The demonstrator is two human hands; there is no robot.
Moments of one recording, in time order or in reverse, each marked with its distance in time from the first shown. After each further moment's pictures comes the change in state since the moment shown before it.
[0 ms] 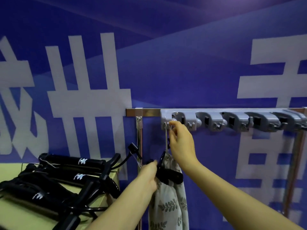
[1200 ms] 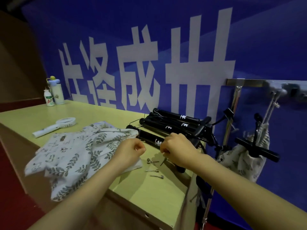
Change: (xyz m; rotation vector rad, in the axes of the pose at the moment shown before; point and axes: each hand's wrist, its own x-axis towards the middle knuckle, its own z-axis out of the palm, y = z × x) left_hand -0.228 0.037 -0.364 1.136 0.435 0.588; right_hand -0.204 -0.207 0.122 -0.397 -0.817 -0.815
